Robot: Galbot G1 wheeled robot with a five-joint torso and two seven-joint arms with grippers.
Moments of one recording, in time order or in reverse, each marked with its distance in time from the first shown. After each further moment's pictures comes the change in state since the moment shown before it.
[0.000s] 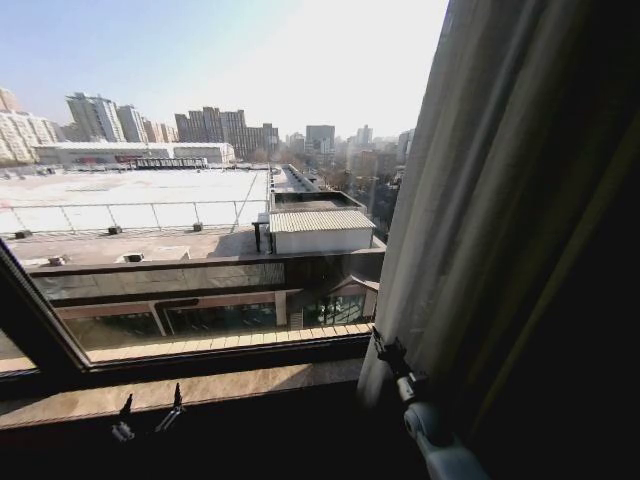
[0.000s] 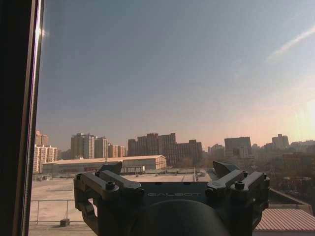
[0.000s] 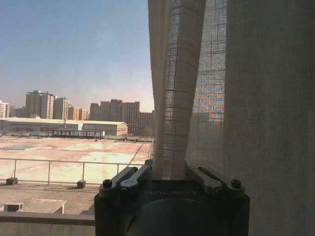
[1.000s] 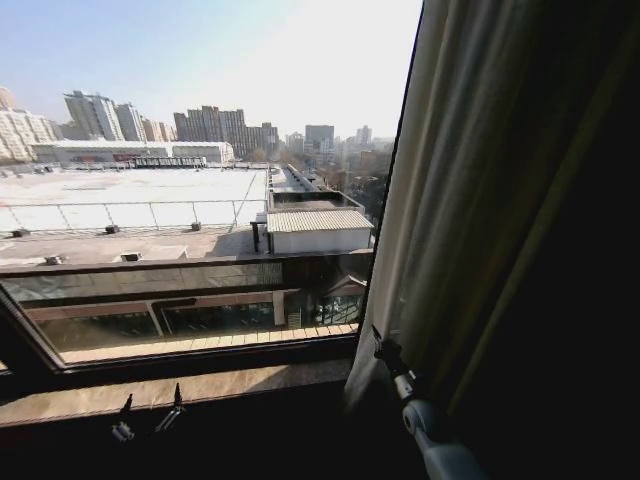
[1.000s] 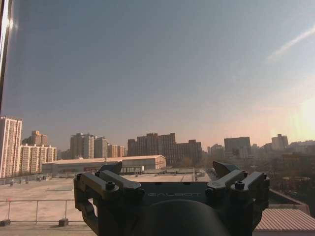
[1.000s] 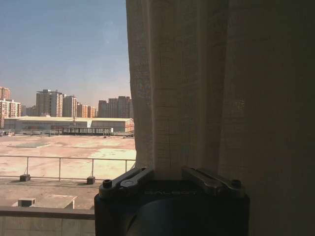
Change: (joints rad) left arm 0.000 0.000 0.000 0.000 0.000 0.000 0.000; right arm 0.020 0.000 0.003 -0.025 0.028 -0.022 -0.055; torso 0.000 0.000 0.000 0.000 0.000
